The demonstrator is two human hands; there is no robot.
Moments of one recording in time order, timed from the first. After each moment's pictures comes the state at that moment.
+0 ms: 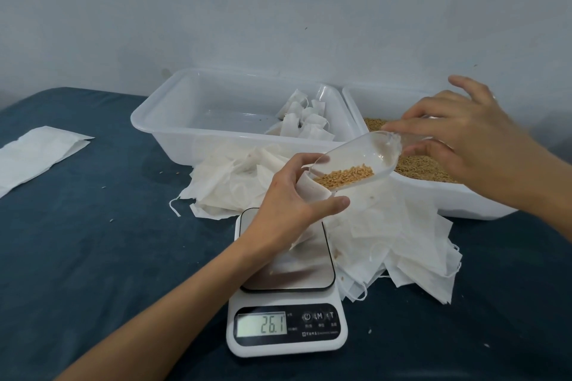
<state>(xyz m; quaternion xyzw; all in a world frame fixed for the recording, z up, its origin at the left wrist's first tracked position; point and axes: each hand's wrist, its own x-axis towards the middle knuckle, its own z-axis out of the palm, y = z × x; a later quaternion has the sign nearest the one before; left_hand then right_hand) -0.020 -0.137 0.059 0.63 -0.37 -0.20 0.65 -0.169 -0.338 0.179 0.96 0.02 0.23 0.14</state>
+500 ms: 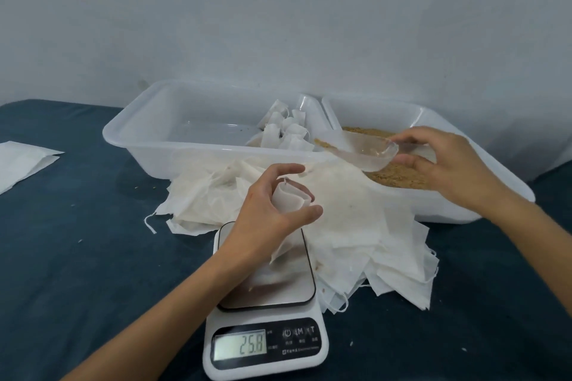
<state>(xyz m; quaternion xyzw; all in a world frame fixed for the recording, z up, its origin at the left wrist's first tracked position) -0.018 -0.138 0.060 0.62 -0.37 -0.21 0.66 -0.177 -0.380 0.145 0.94 -0.16 0.24 -0.19</state>
